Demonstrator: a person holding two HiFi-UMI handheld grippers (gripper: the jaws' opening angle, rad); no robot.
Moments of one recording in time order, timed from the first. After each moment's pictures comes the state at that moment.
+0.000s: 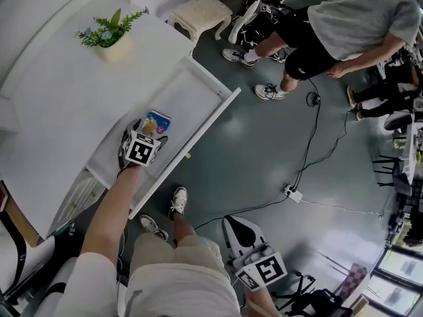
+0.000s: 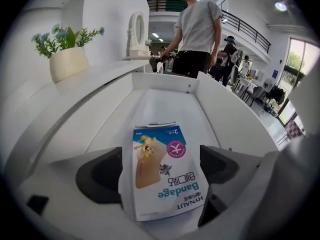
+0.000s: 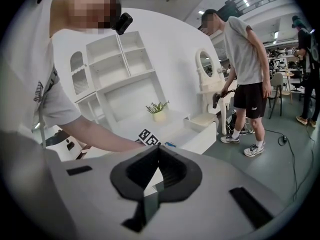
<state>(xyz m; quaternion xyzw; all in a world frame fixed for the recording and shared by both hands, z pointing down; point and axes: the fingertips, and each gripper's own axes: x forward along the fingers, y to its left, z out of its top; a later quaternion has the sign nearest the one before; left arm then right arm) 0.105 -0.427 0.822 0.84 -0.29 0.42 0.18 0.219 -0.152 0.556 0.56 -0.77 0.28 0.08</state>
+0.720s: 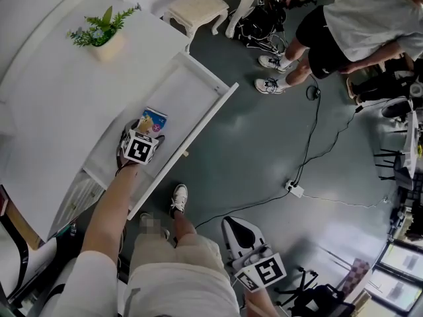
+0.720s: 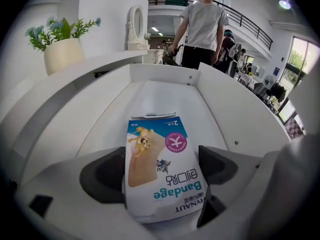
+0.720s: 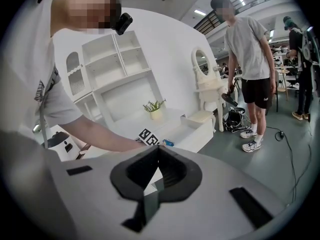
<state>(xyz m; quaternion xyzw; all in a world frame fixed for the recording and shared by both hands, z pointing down) 0.105 -0.426 0.844 0.83 -0.28 0.45 0.18 0.223 -0.145 0.568 0.57 -0.76 0.29 0.08</state>
